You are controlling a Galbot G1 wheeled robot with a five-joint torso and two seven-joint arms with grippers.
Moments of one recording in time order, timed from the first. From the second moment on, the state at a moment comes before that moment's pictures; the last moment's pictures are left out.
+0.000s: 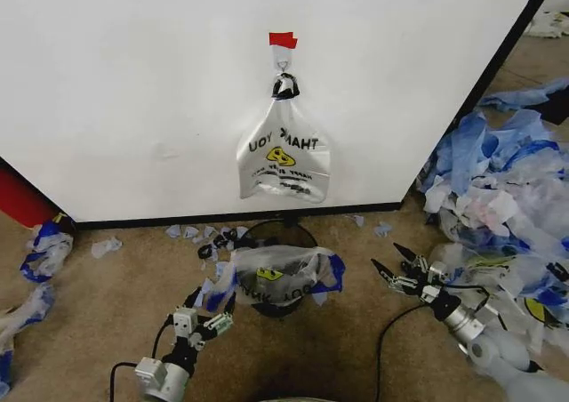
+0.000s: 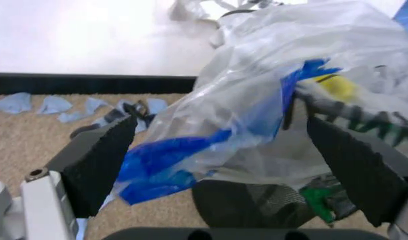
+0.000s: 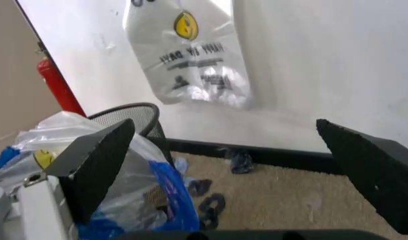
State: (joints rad) left arm 1.58 -0.84 -0.12 -1.94 -0.57 -0.39 -0.23; right arm -1.28 0.80 0.33 1.52 1.00 0.39 -0.69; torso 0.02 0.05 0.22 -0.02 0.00
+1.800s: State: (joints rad) left arm -0.02 -0.70 0.92 -1.71 -1.14 0.33 0.05; right arm -1.51 0.82 0.65 1.99 1.11 0.38 -0.25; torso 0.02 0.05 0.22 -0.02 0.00
